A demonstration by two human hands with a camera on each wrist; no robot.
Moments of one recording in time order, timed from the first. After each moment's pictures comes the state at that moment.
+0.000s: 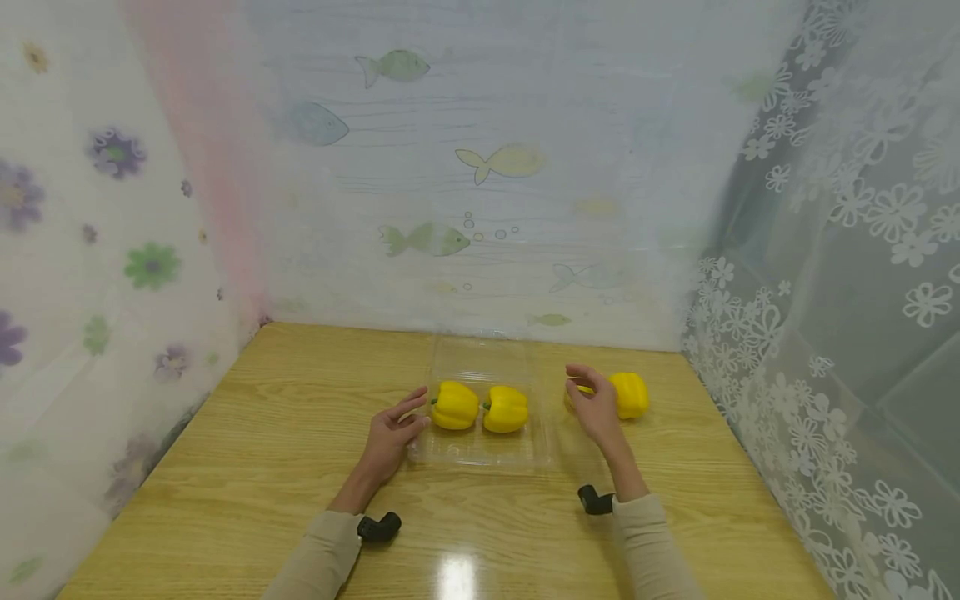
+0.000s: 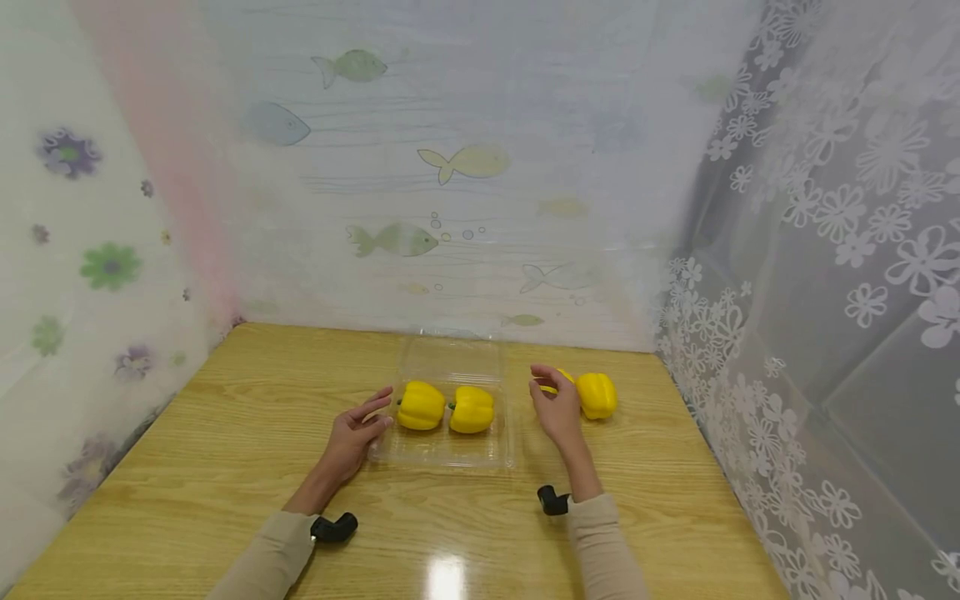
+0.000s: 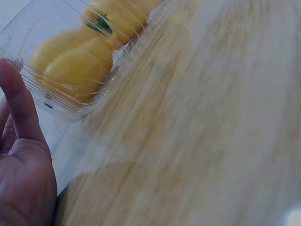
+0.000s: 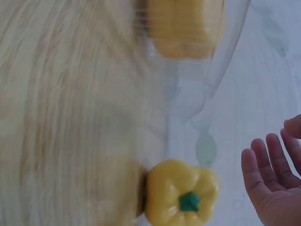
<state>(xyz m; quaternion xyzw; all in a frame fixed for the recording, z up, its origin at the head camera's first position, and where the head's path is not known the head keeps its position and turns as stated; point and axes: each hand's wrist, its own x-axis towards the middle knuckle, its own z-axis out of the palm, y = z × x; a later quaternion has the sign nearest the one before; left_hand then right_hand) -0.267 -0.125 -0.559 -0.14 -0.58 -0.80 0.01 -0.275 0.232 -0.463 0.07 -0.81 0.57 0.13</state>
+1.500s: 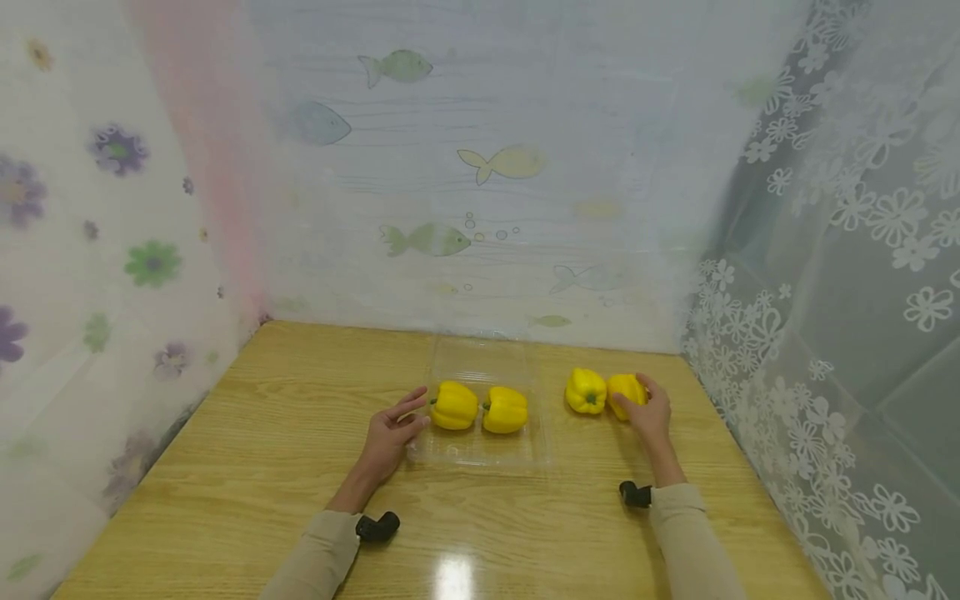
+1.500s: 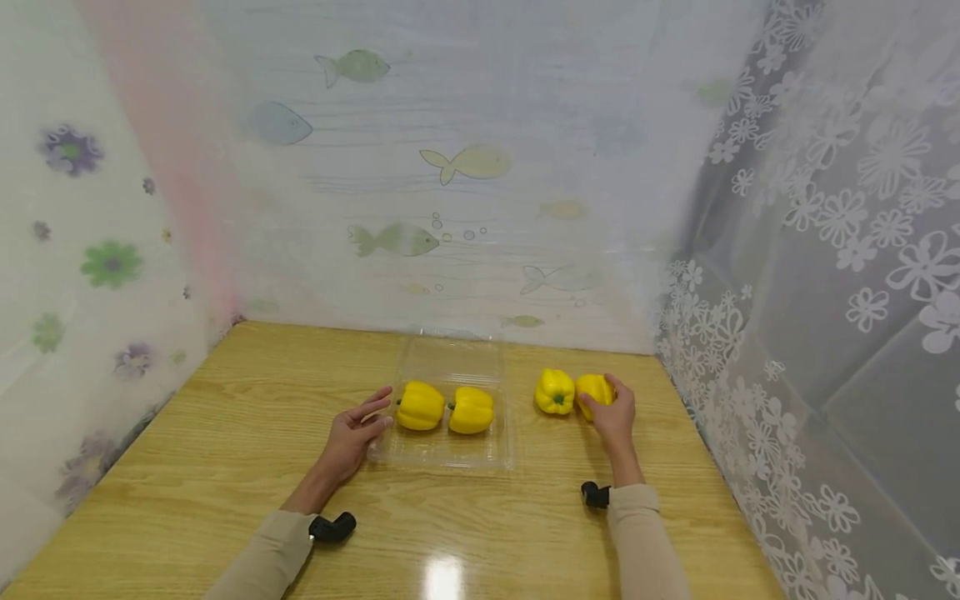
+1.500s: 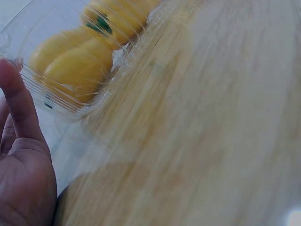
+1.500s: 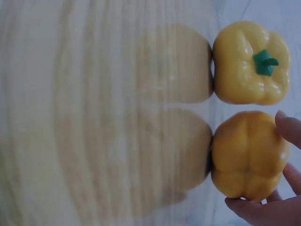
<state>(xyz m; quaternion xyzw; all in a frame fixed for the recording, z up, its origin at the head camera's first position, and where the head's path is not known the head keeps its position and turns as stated) -0.266 -0.125 -0.557 -0.13 -0.58 -0.81 0.01 -0.299 0.327 -0.504 -0.08 -0.84 0.52 0.17</state>
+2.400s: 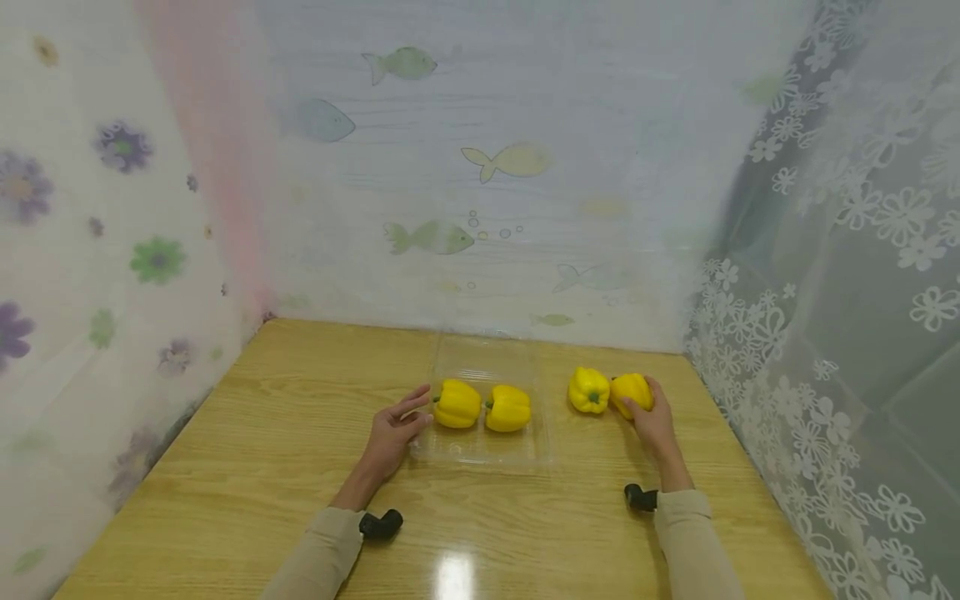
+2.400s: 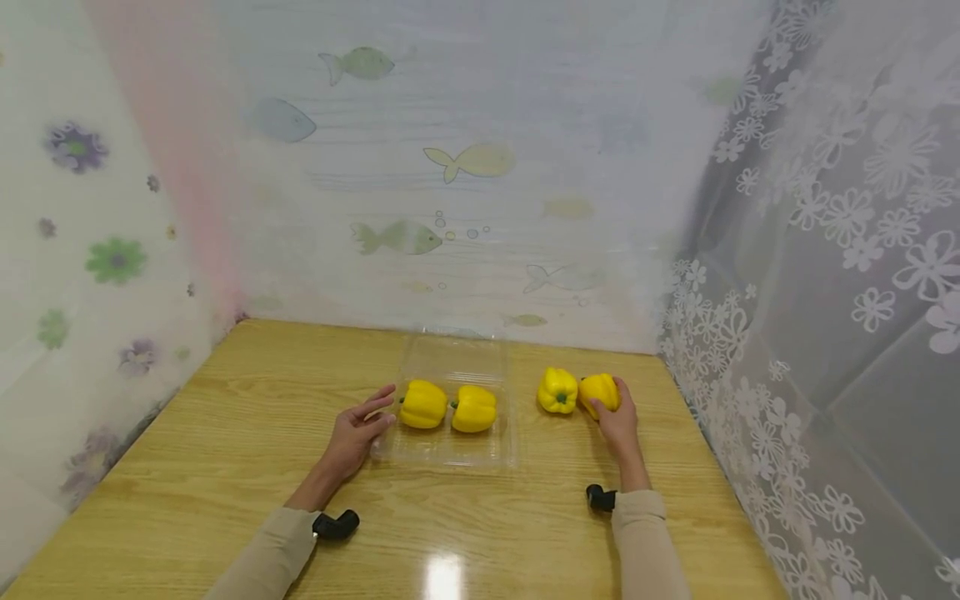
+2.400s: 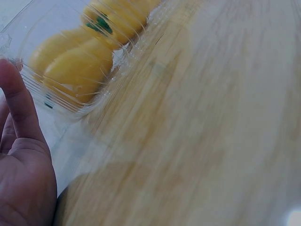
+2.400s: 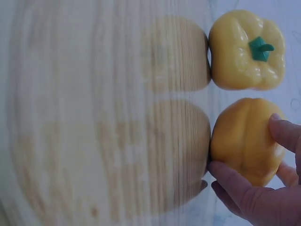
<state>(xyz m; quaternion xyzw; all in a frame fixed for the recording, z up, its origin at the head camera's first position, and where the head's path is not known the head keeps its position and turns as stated) -0.266 -0.124 -0.558 -0.13 -0.59 -0.80 0.01 -0.290 0.337 -0.502 -0.08 -0.85 0.51 0.05</state>
